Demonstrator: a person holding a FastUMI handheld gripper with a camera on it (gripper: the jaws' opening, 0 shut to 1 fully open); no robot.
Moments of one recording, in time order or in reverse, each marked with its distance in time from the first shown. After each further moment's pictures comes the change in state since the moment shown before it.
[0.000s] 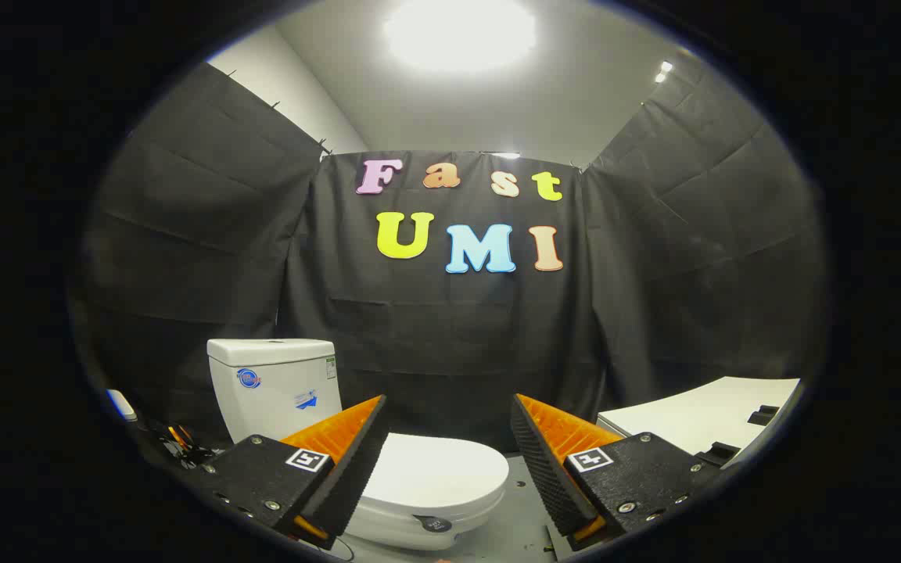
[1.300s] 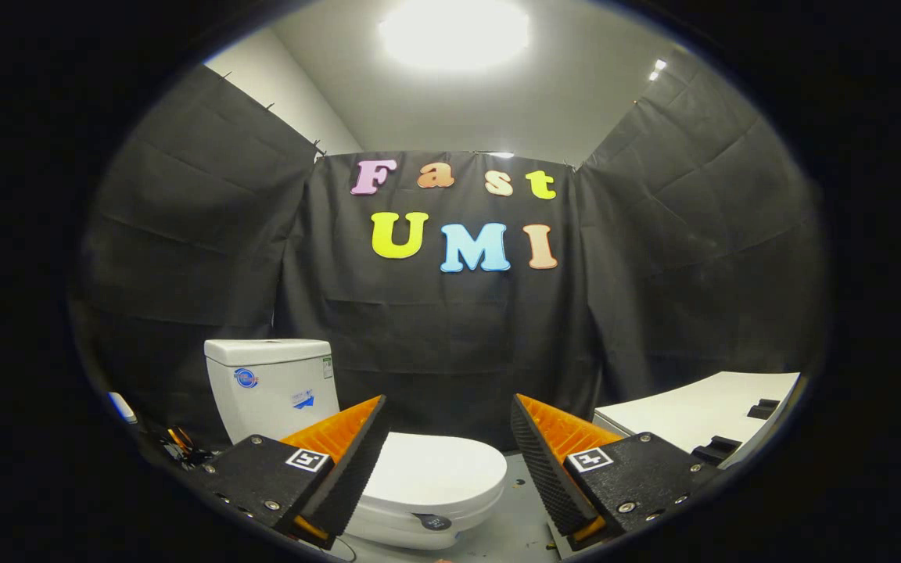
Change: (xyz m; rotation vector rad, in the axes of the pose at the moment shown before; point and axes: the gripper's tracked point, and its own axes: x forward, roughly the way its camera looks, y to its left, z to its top) arm -0.004 -0.001 -0.008 0.018 0.005 -0.004
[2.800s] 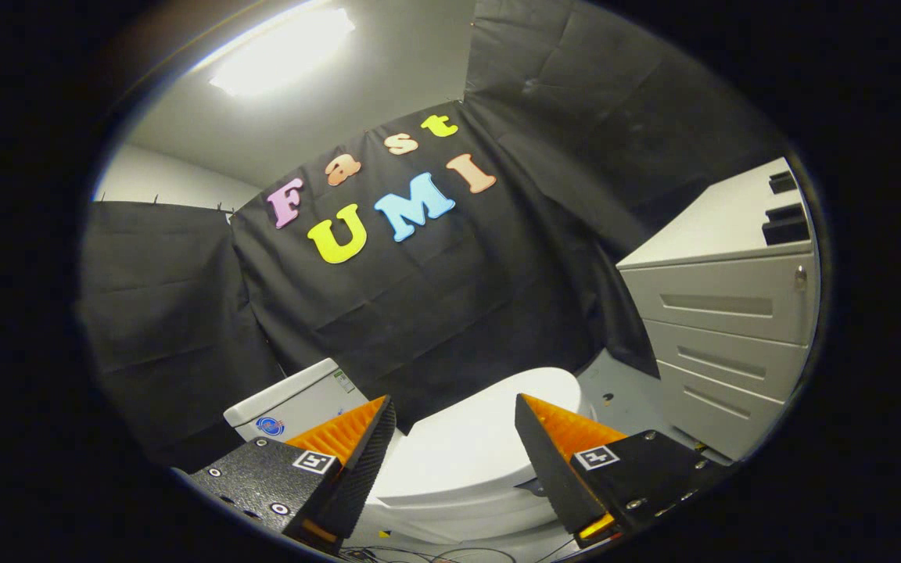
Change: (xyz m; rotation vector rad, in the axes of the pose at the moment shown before) arm 0.042 0.029 -0.125 0.626 0.134 -0.081
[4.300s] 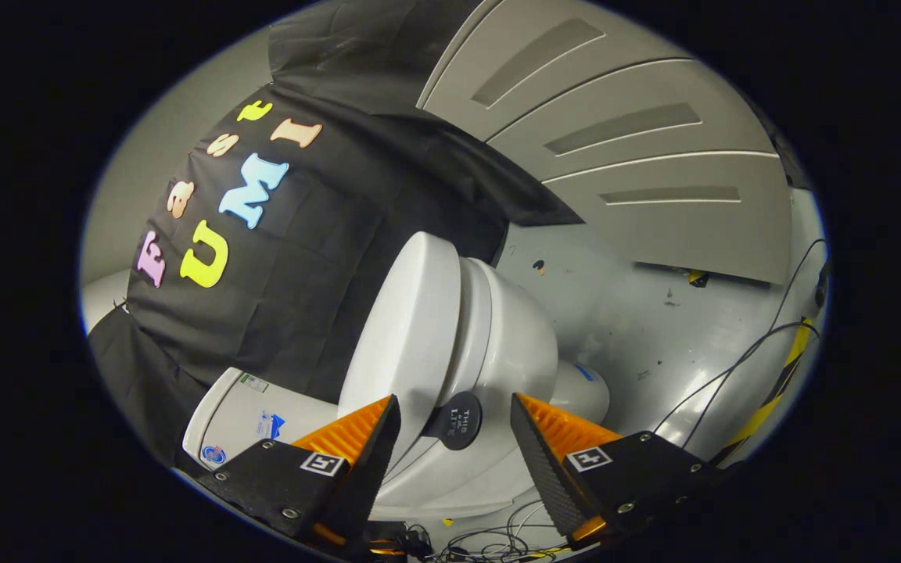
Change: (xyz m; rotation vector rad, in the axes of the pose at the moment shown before) arm 0.048 -0.126 -0.165 0.471 0.237 -0.283
